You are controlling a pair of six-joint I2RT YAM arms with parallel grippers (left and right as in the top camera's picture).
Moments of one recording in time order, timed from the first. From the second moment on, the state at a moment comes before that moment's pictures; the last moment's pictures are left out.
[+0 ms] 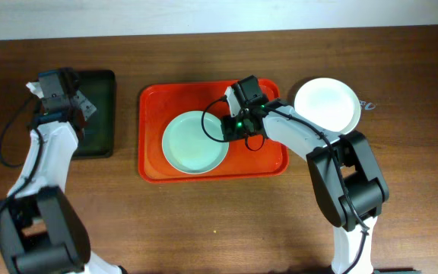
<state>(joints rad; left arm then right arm) 0.21 1.77 1.25 -0.37 -0.24 -0.46 0.44 2.10 1.41 -0.43 -0.31 0.24</state>
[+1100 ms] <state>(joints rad) 0.27 1.51 1.25 -0.70 -0.14 -0.40 0.88 1.92 1.75 -0.85 1.20 -0.12</state>
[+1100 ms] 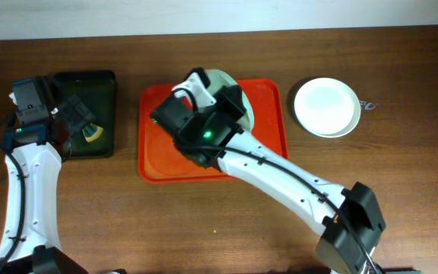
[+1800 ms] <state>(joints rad) 0.27 1.51 1.25 -0.70 -0.13 -0.40 0.22 1.87 1.75 -0.98 0.18 0.17</state>
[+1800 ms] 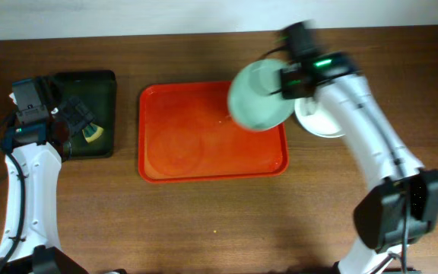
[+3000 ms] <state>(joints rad) 0.27 1.51 1.25 -0.70 -0.13 -0.40 -0.30 0.88 1.33 -1.47 -0.24 0.25</state>
